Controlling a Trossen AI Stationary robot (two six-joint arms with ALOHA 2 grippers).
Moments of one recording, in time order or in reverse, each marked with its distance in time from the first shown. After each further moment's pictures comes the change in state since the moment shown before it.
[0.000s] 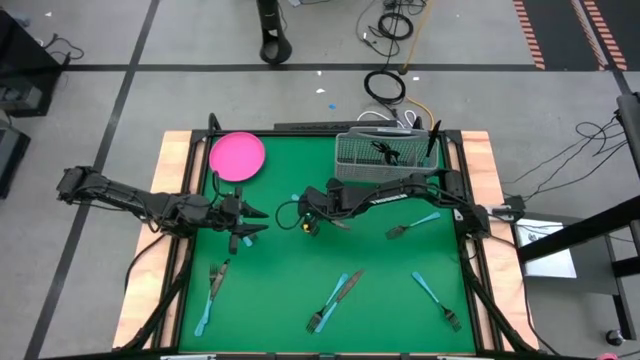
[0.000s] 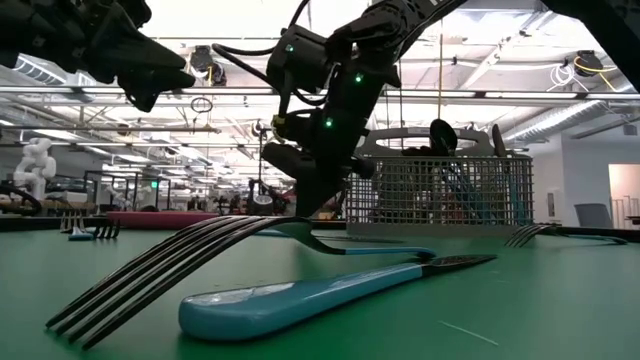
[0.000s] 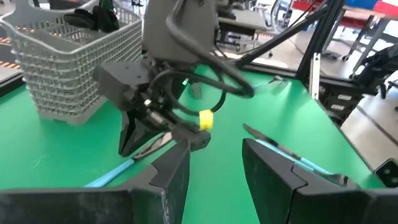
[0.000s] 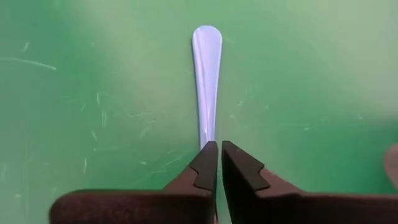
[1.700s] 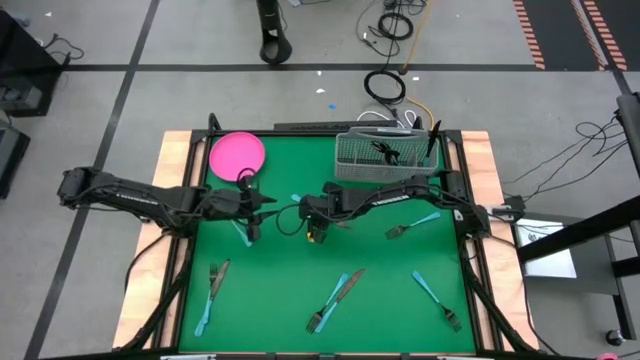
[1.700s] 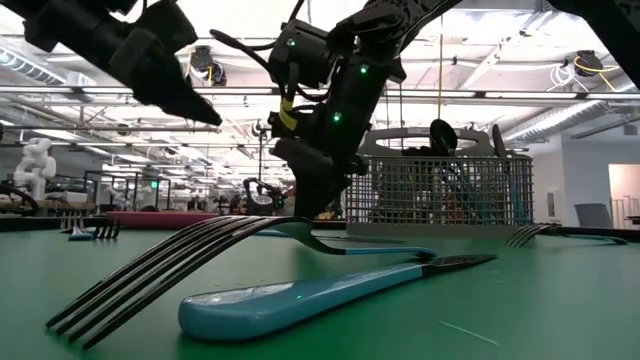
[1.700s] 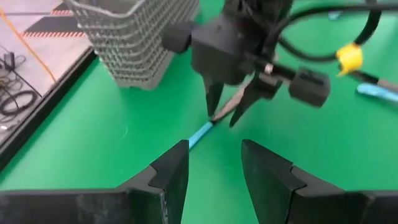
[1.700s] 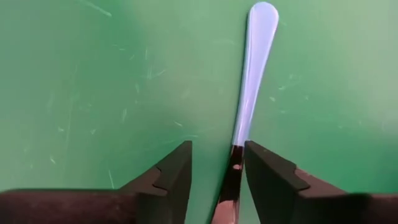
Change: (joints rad) left arm 0.148 0.282 0.201 -0.228 -0.089 0.189; right arm 0.011 -0.012 0.003 -0.046 -0.106 -0.168
